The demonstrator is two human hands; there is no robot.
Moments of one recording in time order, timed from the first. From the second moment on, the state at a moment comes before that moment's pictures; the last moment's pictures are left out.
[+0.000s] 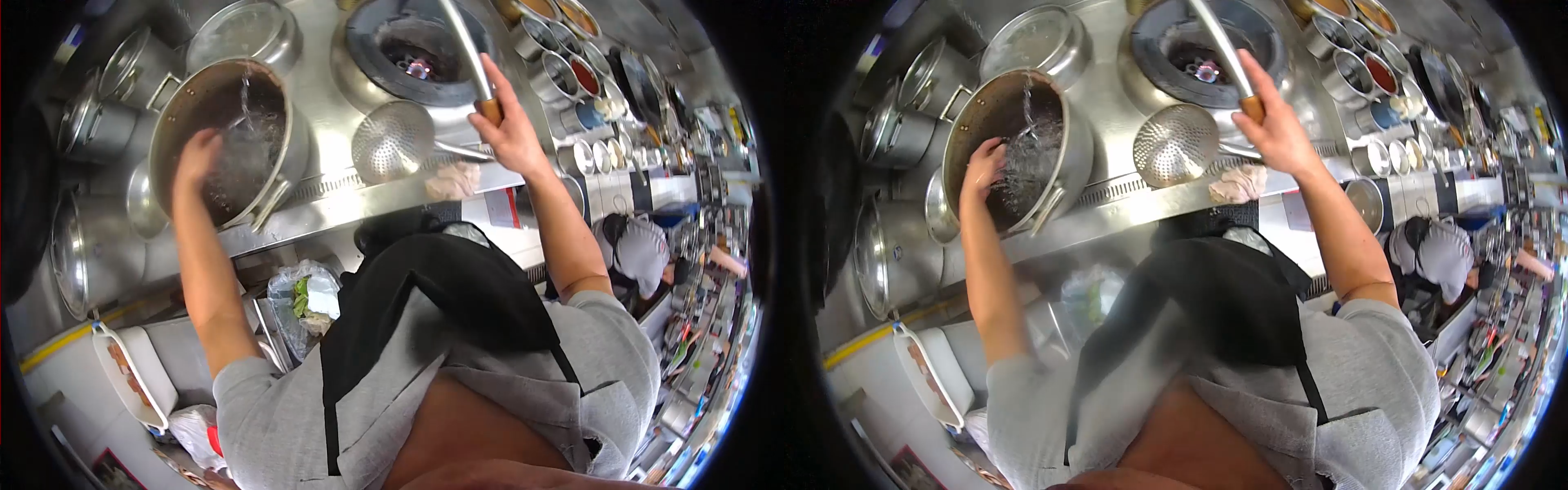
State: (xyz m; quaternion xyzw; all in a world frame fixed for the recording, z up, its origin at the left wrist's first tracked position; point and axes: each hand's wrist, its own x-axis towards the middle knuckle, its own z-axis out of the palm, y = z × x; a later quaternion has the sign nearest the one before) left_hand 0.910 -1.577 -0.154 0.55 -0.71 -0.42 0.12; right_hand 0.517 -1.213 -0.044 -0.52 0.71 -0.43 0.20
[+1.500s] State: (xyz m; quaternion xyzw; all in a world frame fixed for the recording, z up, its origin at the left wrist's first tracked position) left_hand 0.653 -1.188 -0.572 0.46 -0.58 -0.66 -0.13; right_hand 0.409 -0.929 -0.522 -0.32 0.88 -0.36 -0.01
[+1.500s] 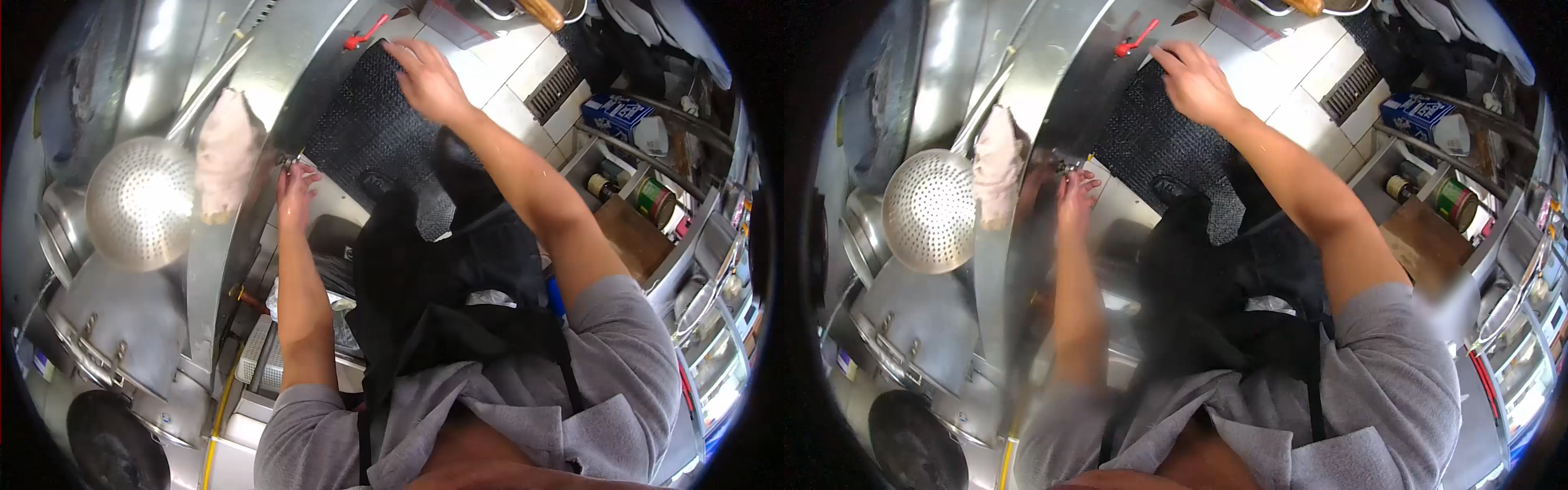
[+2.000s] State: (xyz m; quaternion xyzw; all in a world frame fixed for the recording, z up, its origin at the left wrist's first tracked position) left_hand 0.667 -1.233 -0.902 0.67 -0.58 -0.45 -0.01; right_hand 0.342 -0.963 -0.617 -0.46 0.83 -0.29 -0.09
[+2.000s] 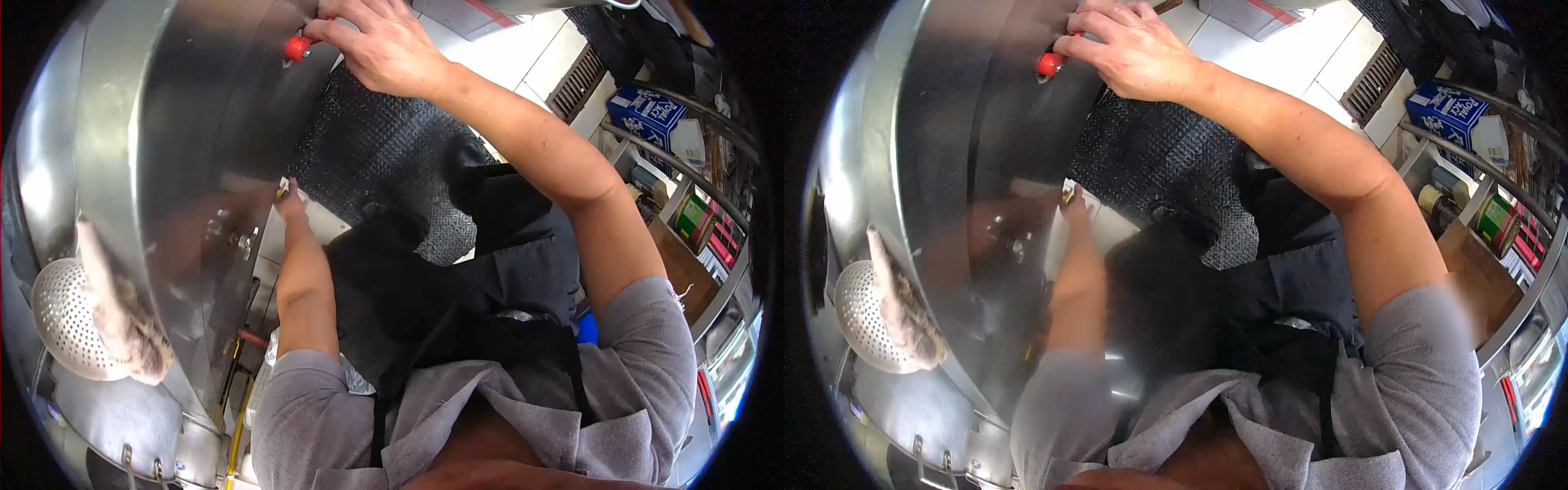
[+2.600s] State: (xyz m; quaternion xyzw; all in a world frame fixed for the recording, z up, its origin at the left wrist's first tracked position) left_hand 0.695 -1.253 -0.853 0.38 -0.90 0.15 -0.15; right_hand 0.325 -0.963 -0.636 -0.47 0.82 -0.31 -0.14
